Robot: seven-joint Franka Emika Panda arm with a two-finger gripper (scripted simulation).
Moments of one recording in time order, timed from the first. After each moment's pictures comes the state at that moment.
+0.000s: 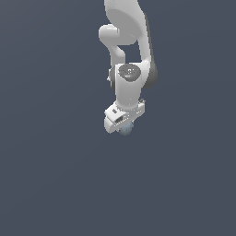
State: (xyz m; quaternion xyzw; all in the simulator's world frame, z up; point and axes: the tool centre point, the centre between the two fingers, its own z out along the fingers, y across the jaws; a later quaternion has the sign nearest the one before) arm -0.029 0.034 0.128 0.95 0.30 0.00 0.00
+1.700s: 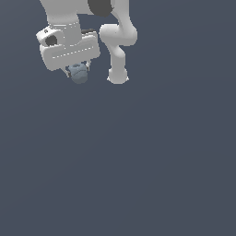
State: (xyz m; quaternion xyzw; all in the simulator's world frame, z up) arm -0.142 -0.160 0.347 0.95 0.30 0.00 0.00
